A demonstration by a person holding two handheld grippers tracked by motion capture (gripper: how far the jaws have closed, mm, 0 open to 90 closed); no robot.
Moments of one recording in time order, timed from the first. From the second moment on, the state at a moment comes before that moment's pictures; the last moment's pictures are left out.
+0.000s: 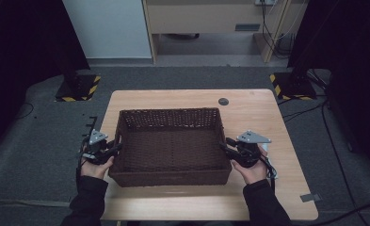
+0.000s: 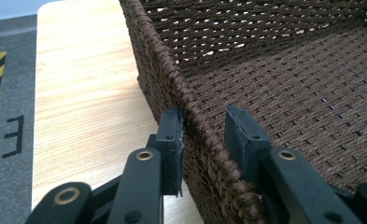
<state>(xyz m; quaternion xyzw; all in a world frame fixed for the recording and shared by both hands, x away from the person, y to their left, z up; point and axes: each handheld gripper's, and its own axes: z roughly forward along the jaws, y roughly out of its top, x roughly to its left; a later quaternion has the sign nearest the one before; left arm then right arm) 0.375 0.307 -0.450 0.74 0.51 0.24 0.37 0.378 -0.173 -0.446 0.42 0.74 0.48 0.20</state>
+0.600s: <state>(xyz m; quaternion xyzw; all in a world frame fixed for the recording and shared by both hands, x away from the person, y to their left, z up) 0.379 0.311 -0.451 0.73 0.52 0.23 0.37 0.386 -0.225 -0.456 0.47 0.73 0.44 0.24</state>
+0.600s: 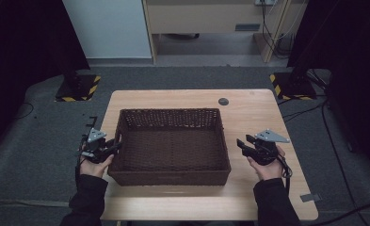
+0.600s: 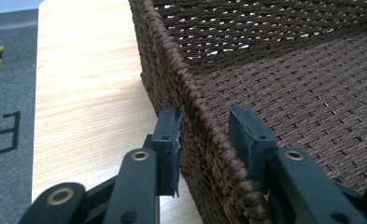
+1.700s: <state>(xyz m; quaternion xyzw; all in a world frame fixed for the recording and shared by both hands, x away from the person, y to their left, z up) 0.378 0.312 -0.452 0.73 0.52 0.23 0.38 0.347 -0.293 -0.500 0.52 0.73 0.37 0.23</state>
